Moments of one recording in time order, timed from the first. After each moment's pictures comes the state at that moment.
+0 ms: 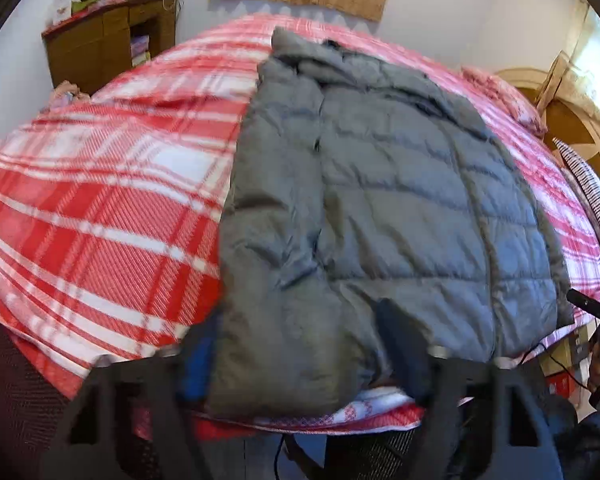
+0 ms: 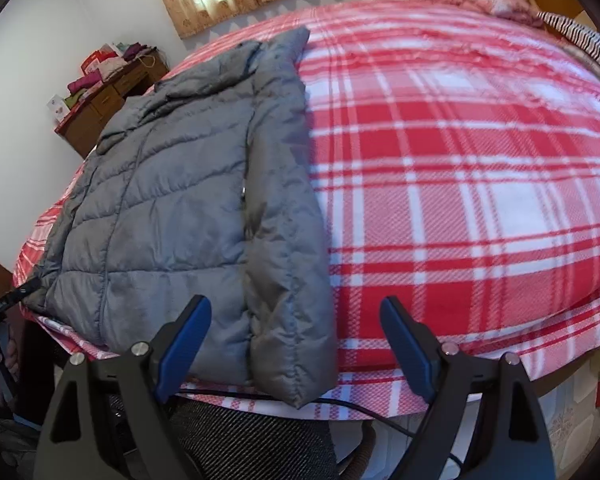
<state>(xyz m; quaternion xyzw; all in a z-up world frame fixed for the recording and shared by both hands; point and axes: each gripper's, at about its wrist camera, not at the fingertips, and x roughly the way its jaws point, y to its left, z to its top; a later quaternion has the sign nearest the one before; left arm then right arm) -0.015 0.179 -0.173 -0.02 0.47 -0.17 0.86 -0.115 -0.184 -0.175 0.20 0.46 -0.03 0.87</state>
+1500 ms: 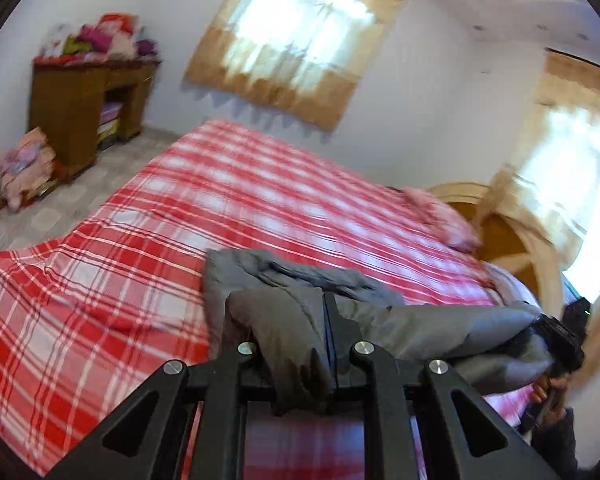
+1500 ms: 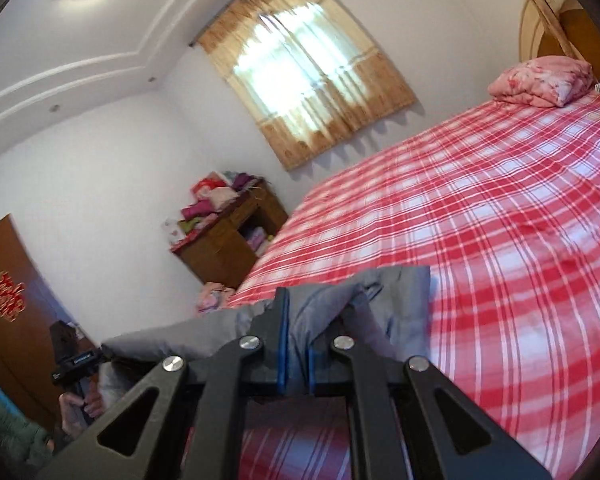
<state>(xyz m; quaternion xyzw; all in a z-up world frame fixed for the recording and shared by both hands) 0.112 0.165 0.023 -0.16 0.32 -0.23 0.91 0.009 -0.267 0.037 0.28 0.21 0.09 0.93</state>
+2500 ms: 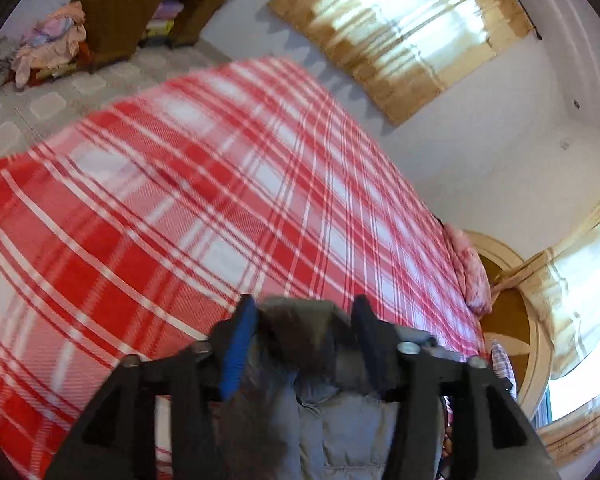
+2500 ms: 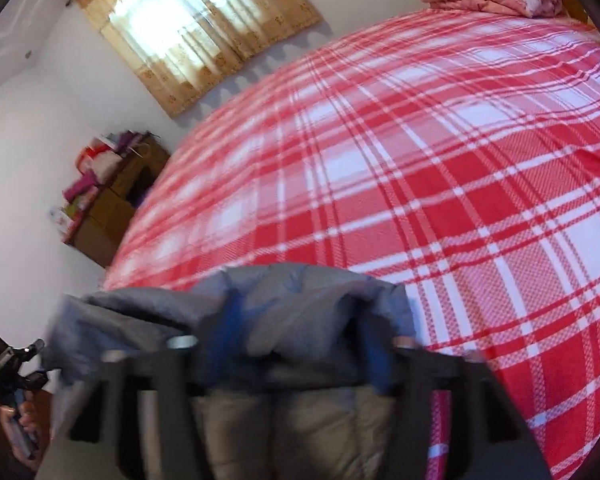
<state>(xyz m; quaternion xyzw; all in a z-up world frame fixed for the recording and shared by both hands) 0.306 0.193 -0.079 -0.31 0.40 -0.19 0.84 0.218 -0.312 -0.126 0.31 0.32 -0.02 0.89</state>
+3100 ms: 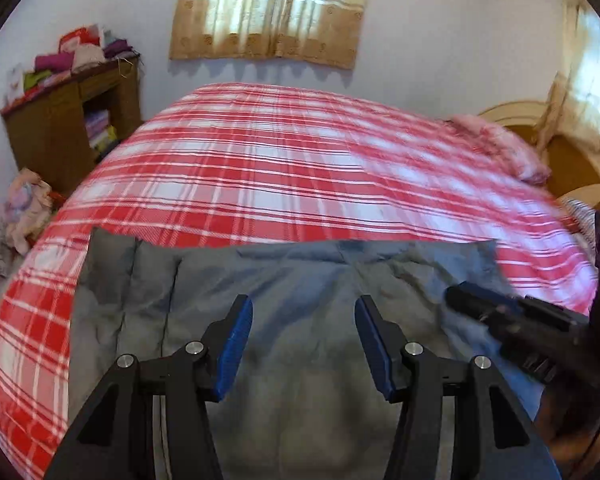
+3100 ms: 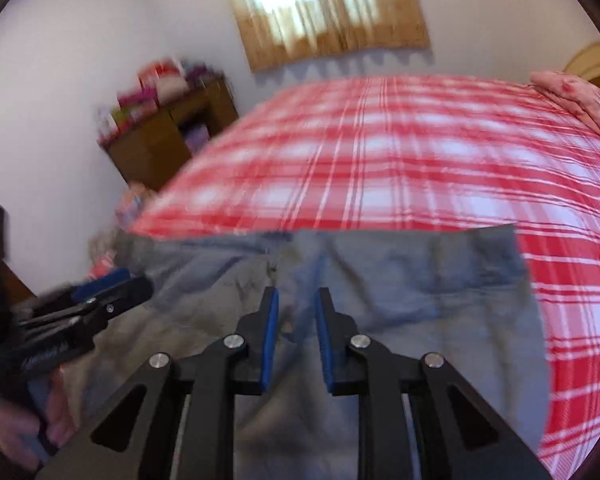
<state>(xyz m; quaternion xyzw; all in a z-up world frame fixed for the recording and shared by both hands) 0.230 -0.009 -0.068 0.00 0.38 -0.18 0.91 0.260 -0.122 -0.082 0.11 0.39 0.05 0.91</state>
